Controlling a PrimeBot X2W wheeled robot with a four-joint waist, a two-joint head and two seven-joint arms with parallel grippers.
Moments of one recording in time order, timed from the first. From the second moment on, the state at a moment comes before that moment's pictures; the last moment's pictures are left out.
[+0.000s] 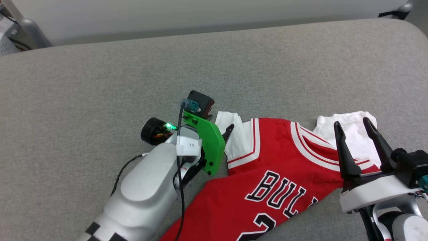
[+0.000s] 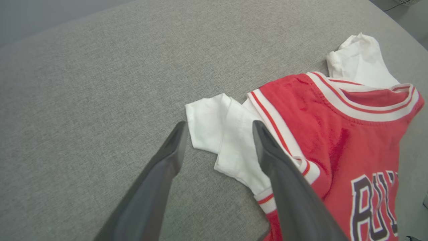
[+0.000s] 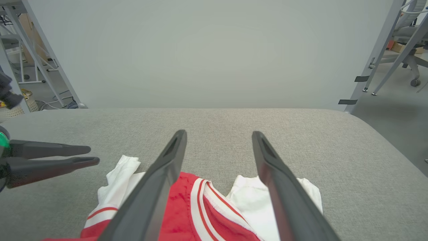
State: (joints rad) left arm -0.64 0.15 -0.67 0.47 -0.55 -0.03 0.31; right arm 0.00 -0.07 0.02 -0.24 0.16 0.13 0.01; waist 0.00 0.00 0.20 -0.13
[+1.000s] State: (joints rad) left arm -0.91 0.23 -0.97 0.72 -0.61 -0.11 0.39; right arm -0.06 -0.06 -0.01 -0.10 0.23 0.13 -0.06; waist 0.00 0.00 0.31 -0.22
